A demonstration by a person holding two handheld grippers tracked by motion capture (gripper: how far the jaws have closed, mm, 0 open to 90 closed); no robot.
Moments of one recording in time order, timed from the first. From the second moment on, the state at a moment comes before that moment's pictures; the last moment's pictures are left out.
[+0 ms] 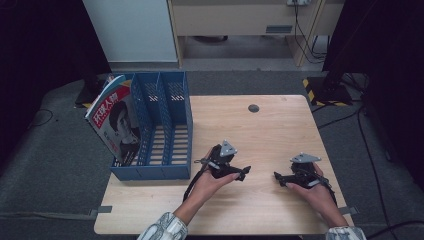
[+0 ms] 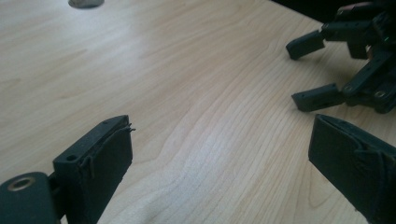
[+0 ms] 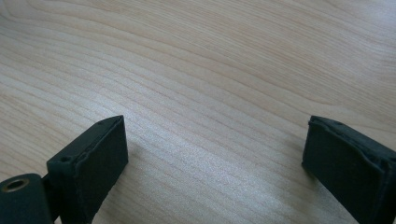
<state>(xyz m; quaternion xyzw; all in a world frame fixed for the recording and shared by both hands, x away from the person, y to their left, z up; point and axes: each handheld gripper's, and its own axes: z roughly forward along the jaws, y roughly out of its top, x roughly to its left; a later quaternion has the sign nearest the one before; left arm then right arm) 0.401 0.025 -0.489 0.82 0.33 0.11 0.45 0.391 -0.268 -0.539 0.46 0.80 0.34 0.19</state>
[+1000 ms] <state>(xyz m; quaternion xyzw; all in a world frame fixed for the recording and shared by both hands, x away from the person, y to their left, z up) 0.431 0.017 -0.538 0.84 0.39 0.16 0.35 0.390 -0.269 -0.539 0.46 0.80 0.34 0.19</state>
